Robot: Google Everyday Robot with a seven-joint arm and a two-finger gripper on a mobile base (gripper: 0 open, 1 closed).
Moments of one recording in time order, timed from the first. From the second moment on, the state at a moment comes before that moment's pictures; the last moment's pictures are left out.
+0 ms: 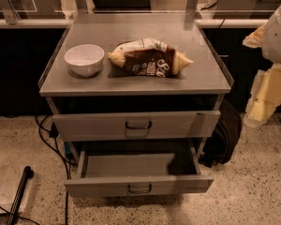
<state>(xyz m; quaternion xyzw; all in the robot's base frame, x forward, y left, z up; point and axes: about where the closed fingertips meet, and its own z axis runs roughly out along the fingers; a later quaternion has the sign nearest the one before) 0.438 -0.216 0.978 -0.60 0.78 -0.04 0.16</state>
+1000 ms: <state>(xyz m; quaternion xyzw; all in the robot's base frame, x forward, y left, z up) 0.434 -0.215 0.962 -0.60 0.78 -0.02 0.17</state>
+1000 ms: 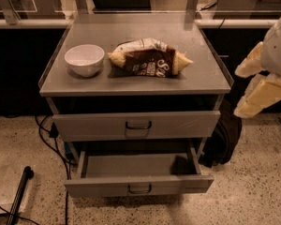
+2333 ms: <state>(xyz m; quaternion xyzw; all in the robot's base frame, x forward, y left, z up) 0.422 -0.208 0.864 -0.58 0.79 0.03 0.20</state>
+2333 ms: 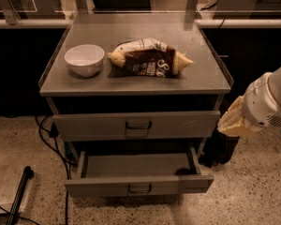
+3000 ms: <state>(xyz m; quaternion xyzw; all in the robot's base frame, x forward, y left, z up) 0.400 -0.222 0.787 -0.58 0.79 0.03 0.18</state>
